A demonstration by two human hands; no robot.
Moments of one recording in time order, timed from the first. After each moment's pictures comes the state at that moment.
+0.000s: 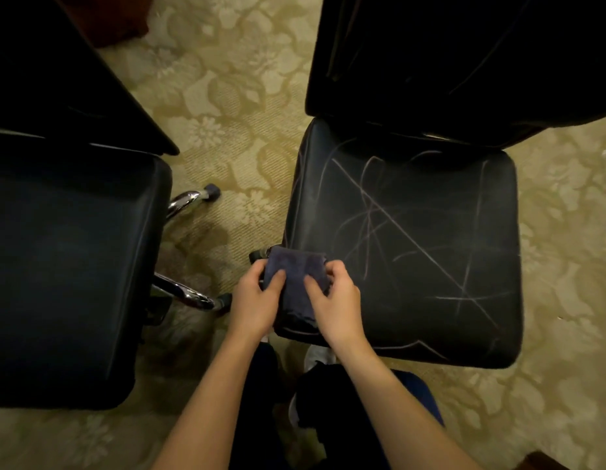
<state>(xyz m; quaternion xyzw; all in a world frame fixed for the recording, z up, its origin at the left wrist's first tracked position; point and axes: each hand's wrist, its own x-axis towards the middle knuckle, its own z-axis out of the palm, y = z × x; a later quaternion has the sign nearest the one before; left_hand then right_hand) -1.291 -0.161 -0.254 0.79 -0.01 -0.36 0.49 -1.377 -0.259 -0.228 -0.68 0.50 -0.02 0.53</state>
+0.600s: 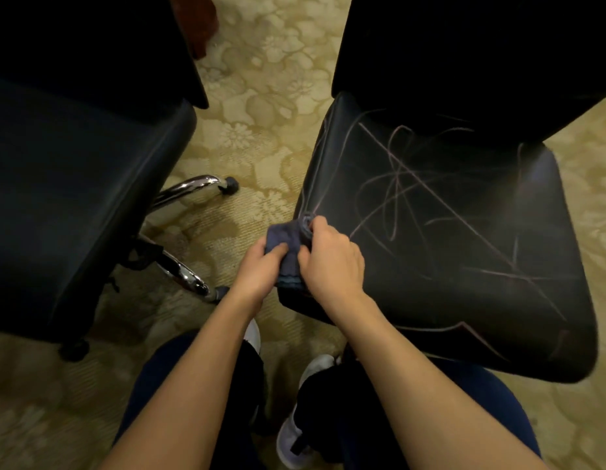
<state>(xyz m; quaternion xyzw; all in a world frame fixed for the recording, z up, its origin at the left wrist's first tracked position) -1.338 -0.134 -0.377 0.73 0.02 -0.33 0.60 -1.404 -0.231 -0.299 -0.94 0.28 0.02 0.21</state>
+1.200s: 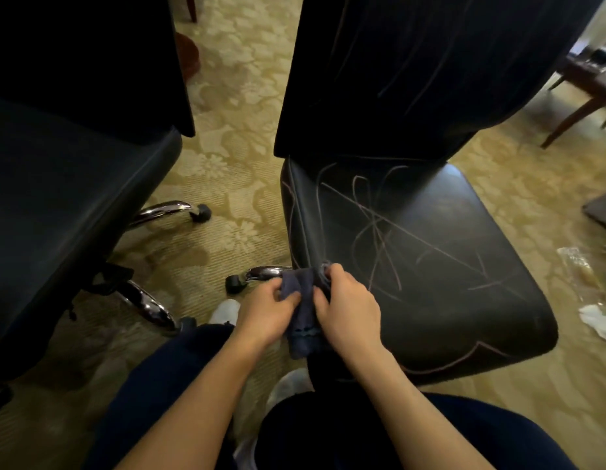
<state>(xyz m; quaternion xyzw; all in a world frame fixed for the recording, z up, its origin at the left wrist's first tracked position) -1.367 -0.146 -0.389 0.74 -0.05 -0.35 0.57 -1.450 -0.239 -0.308 -0.94 0.30 -0.02 0.14</state>
